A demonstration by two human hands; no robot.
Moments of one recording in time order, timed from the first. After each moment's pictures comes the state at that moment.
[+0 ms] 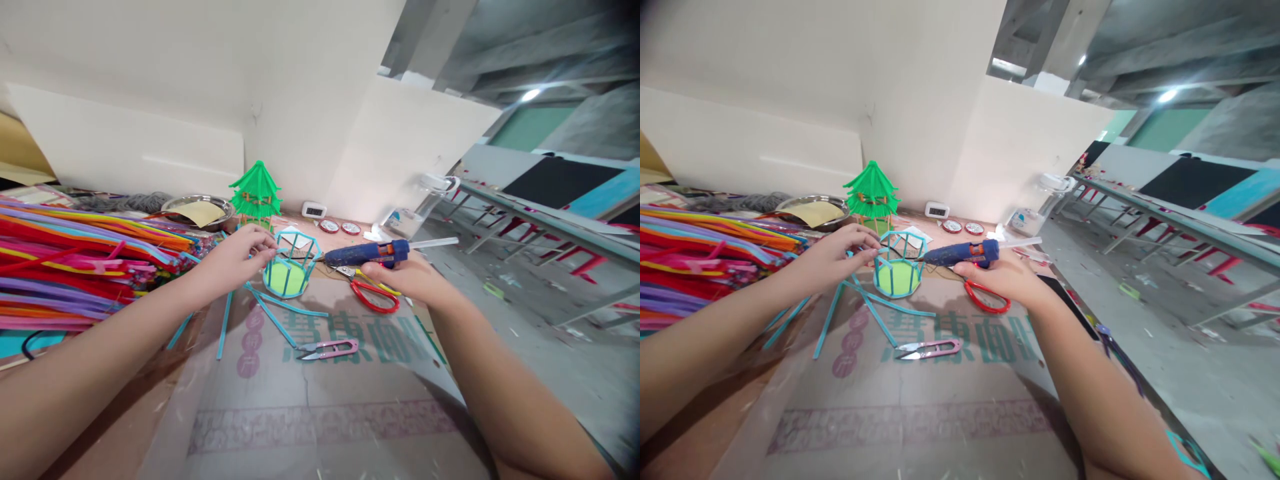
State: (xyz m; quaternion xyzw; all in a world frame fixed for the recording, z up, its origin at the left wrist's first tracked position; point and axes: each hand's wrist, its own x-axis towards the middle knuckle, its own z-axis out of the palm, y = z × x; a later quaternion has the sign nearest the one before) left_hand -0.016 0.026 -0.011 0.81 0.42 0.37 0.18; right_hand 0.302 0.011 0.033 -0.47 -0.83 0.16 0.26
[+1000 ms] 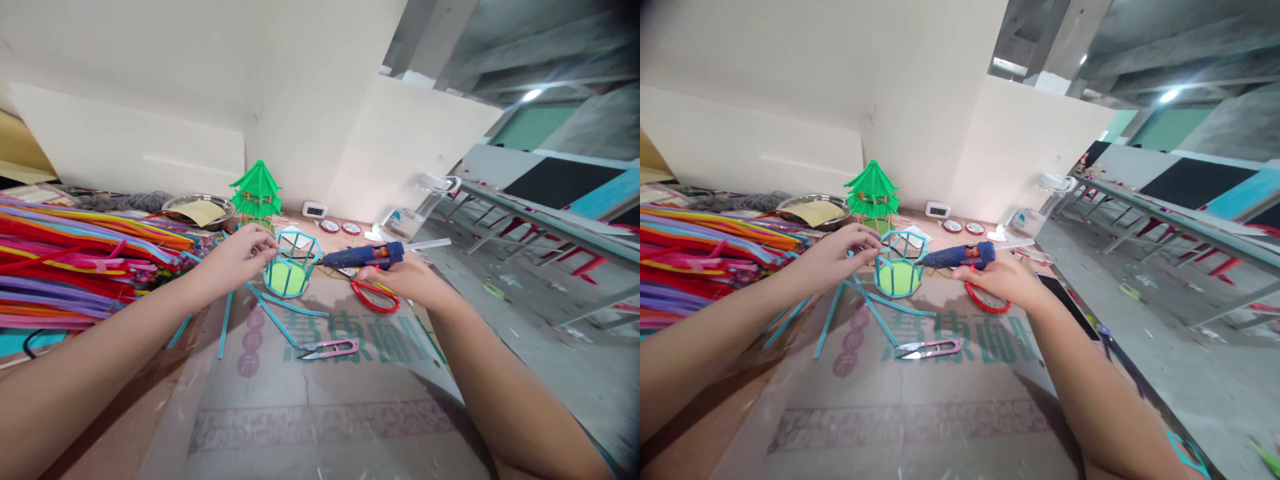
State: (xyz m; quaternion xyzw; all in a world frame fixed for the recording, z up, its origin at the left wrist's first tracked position) left_hand -0.014 0.025 -0.009 0.81 0.42 0.37 0.19; right_hand 0.309 0.022 0.021 -0.49 -0.84 0.11 0.21
